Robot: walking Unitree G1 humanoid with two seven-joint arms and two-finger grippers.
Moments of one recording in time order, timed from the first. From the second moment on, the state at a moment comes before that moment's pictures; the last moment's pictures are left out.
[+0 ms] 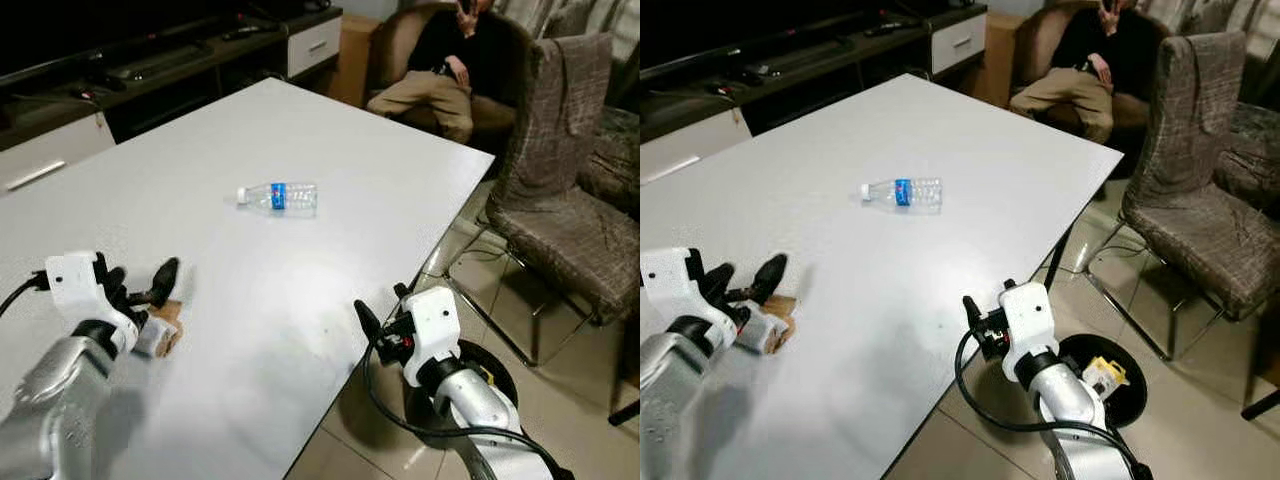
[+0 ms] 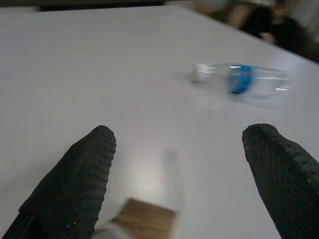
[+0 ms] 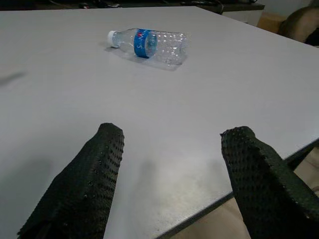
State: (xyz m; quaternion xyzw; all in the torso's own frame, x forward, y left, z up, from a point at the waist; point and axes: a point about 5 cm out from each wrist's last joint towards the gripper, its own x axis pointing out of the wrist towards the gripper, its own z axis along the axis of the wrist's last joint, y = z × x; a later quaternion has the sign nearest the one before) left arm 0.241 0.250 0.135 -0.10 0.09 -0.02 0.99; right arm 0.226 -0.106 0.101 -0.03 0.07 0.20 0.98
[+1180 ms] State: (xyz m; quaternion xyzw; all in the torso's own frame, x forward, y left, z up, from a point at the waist) left arm 0.254 0.207 0.080 -0.05 0.17 -0.14 0.97; right arm 0.215 -0.096 0.091 -0.04 0.10 0.26 0.96
